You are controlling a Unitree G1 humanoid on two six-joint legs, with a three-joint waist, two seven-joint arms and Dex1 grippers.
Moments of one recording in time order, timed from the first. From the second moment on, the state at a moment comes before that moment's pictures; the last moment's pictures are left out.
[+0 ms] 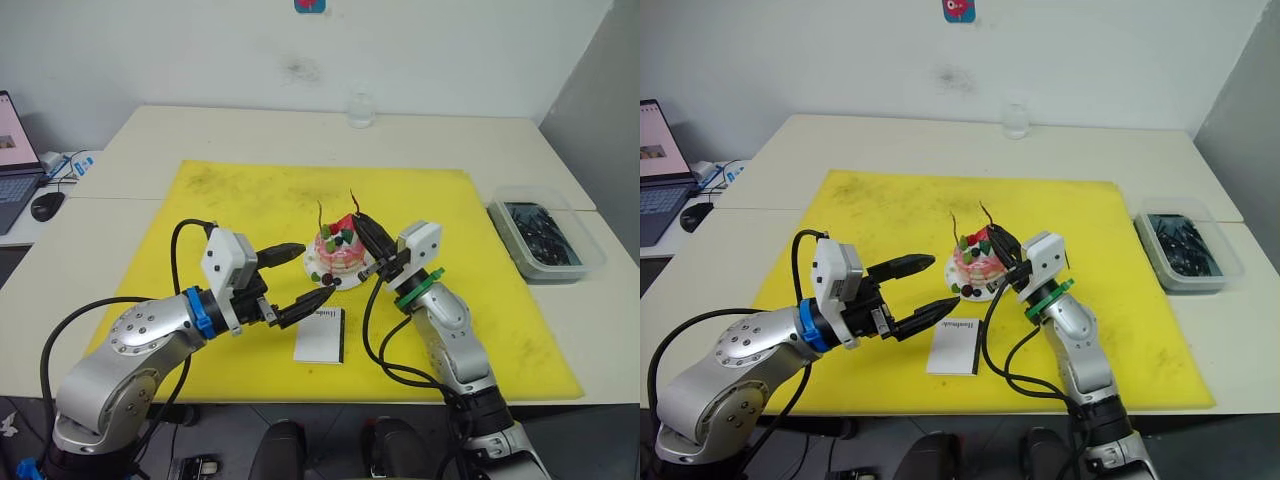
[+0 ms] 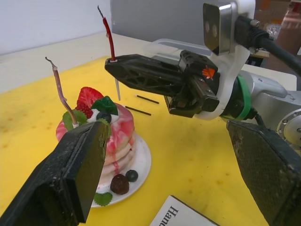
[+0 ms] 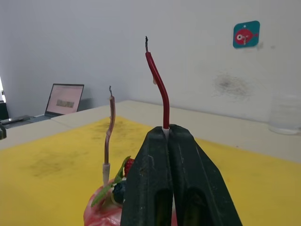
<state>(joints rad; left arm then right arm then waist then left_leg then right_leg) -0.11 0.63 0.11 -0.66 -0.71 0.64 -0.65 -0.31 -0.02 0.17 0.00 0.17 -0.12 0.39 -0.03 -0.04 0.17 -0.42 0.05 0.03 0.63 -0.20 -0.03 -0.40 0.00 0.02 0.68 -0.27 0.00</state>
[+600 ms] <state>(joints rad) -0.11 0.61 0.11 -0.63 -0.70 0.62 -0.65 -0.36 0.01 0.14 0.14 0.14 -0.21 0.35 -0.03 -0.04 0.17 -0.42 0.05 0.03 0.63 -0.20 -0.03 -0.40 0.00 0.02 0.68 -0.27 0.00</state>
